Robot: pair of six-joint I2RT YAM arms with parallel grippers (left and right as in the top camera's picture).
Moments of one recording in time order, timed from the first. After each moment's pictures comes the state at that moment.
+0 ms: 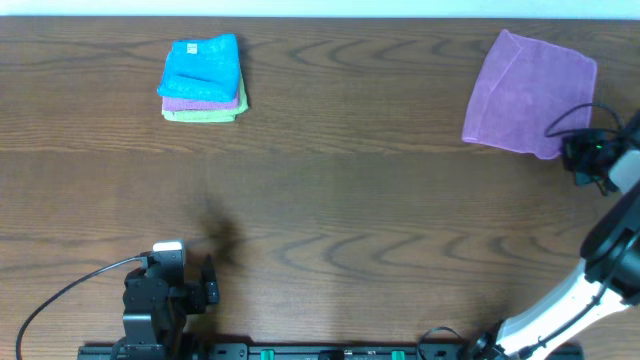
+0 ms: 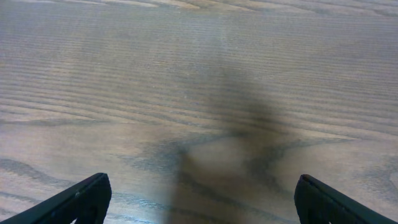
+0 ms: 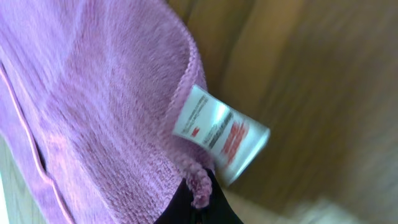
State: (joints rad) left arm -0.03 0.01 0.28 -0.95 -0.07 -0.04; right arm -0.61 2.11 1.33 -0.31 -0.35 0.76
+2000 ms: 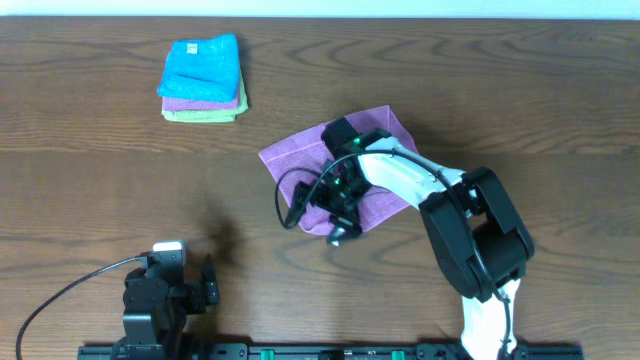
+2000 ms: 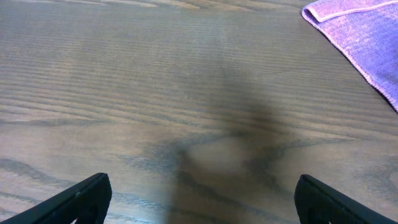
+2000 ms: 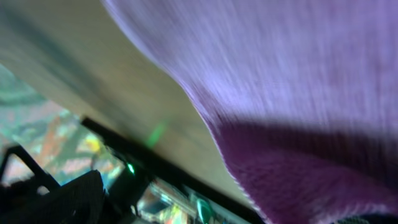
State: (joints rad) left arm -0.03 0.01 0.28 -0.95 -0.07 -0.04; right arm 0.57 2.09 1.35 -0.93 -0.78 0.66
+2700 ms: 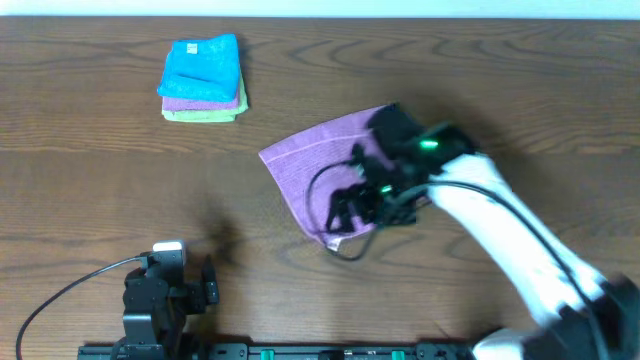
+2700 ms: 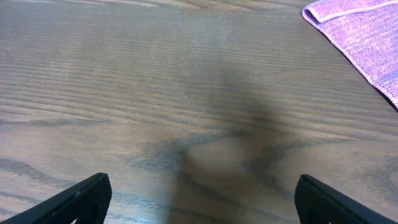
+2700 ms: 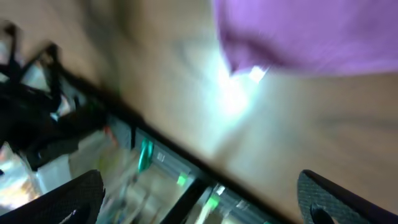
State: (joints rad) left arm -0.03 0.01 0.28 -0.95 -0.07 -0.04; right arm 0.47 1.55 1.34 -1.22 -0.52 0.24
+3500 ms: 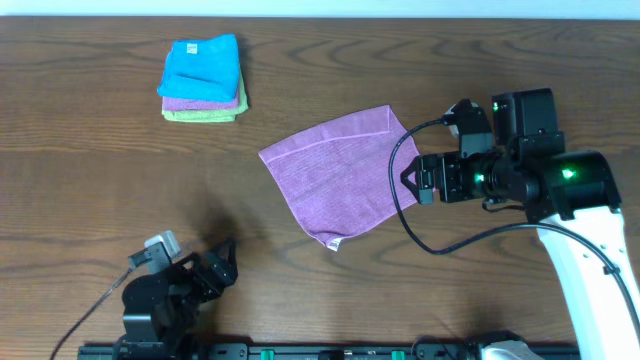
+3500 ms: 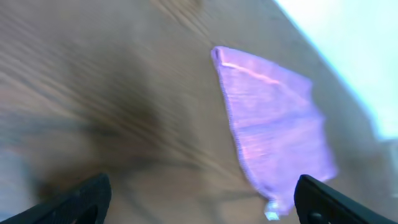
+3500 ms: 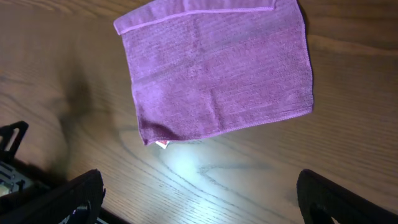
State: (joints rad) left arm -0.03 0.01 0.23 -0.76 0.26 -0.73; right arm 0.16 1.29 1.34 -1.16 -0.35 0.07
